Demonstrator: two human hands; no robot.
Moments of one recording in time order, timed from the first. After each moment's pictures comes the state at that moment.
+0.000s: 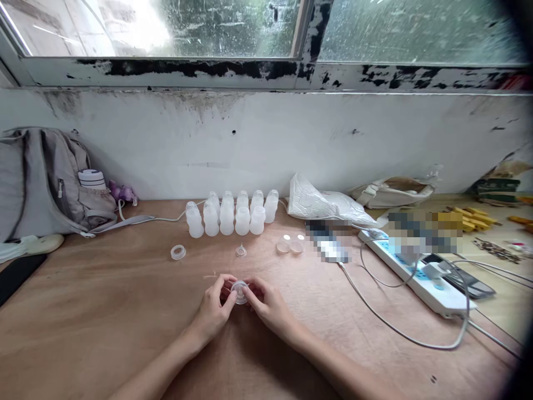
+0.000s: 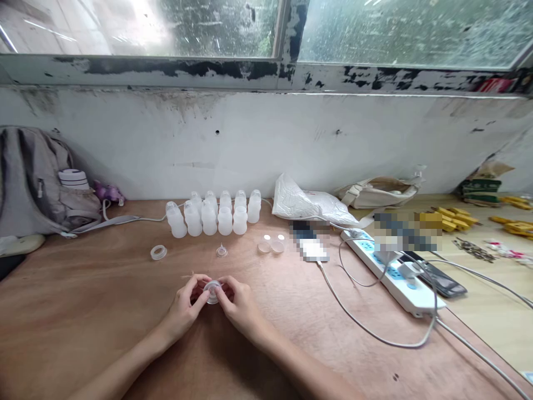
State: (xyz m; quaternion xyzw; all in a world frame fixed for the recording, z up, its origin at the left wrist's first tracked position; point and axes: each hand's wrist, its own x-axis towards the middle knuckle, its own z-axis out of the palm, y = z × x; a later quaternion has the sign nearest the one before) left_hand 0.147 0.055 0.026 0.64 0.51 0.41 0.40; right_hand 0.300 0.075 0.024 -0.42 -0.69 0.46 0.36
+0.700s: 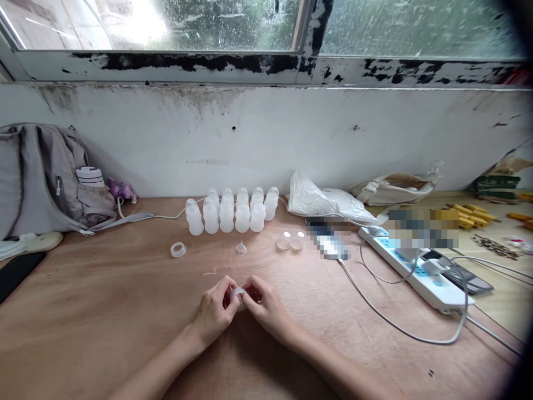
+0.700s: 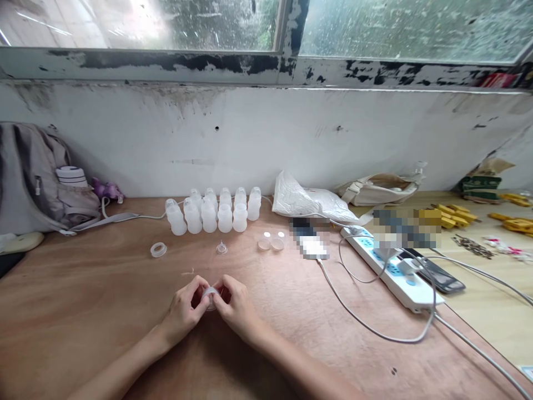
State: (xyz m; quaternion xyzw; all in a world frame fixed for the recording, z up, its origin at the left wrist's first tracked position) left_hand 0.147 0.049 0.022 0.72 0.55 0.34 0.25; right_hand 0.294 0.068 0.027 -0.43 -0.73 0.38 0.37
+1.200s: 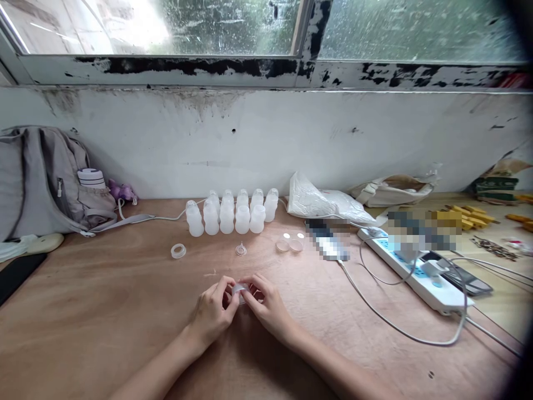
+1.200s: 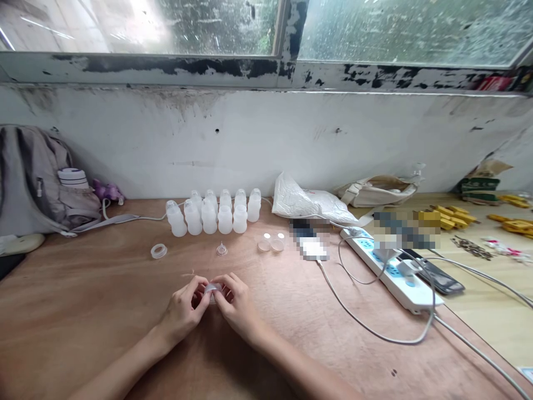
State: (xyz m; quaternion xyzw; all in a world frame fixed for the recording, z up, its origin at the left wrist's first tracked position) left_hand 0.146 0.048 0.022 0.74 0.56 0.33 0.19; right_hand 0.296 0.069 0.028 -0.43 -0.72 0.38 0.38
